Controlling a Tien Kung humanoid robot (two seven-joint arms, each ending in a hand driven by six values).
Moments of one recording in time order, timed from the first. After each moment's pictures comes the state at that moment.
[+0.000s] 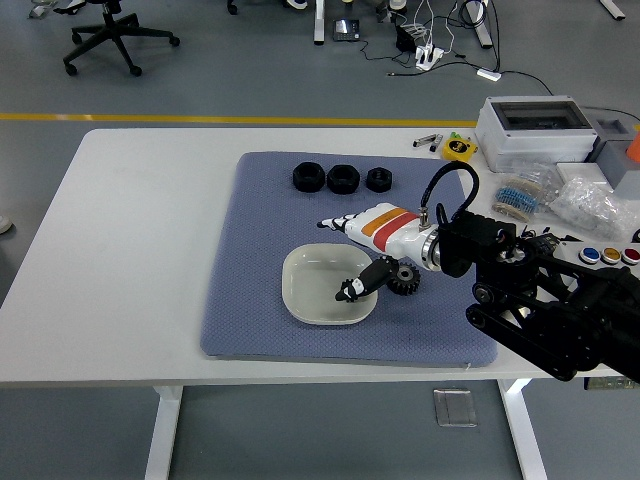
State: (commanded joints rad) left arm -0.08 0.00 -1.52 -0.18 1.00 0.15 0.20; right arm 0.95 -0.22 0.43 1.08 -1.95 0.08 -0.03
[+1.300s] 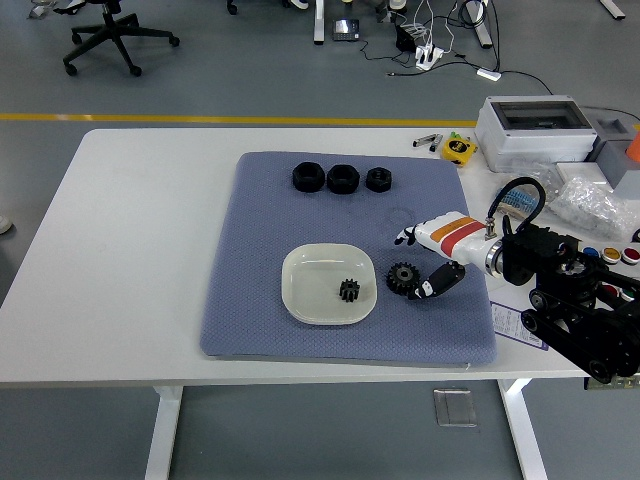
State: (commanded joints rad) left arm -0.08 0.00 -1.46 -0.18 0.92 0.15 0.19; right arm 0.88 -0.29 0.40 0.87 -1.94 -0.04 0.07
